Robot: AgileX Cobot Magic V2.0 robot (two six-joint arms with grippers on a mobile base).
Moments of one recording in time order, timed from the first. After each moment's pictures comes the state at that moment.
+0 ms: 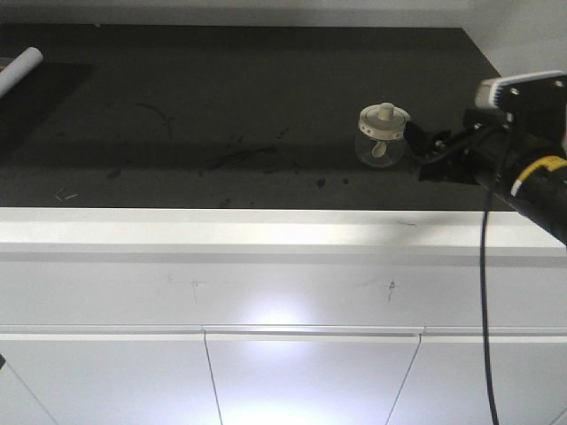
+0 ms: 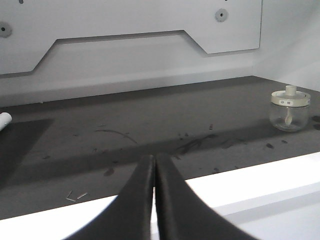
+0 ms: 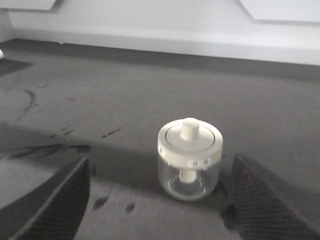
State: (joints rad) left arm -0.01 0.51 -0.22 0.73 -0.31 -0.65; right arm 0.12 1.45 -0.81 -0.46 -0.42 0.37
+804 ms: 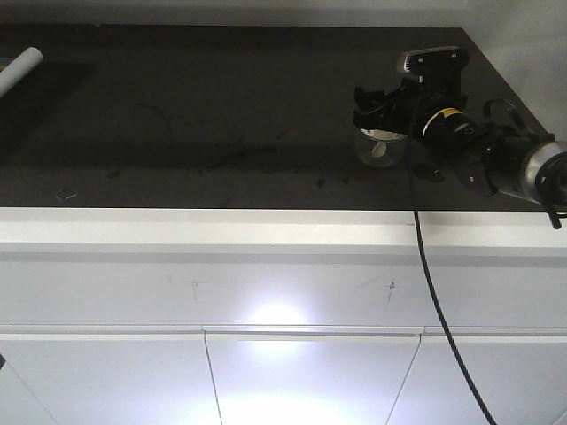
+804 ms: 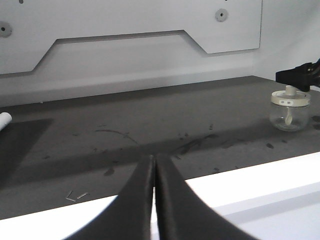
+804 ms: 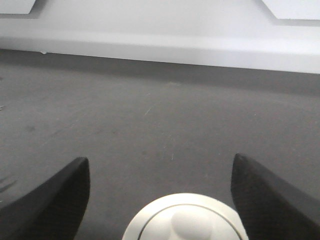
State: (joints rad) left arm -0.01 0.51 -0.22 0.73 -0.31 -0.65; right arm 0.12 2.05 -1.41 -0.45 -0.48 0.37
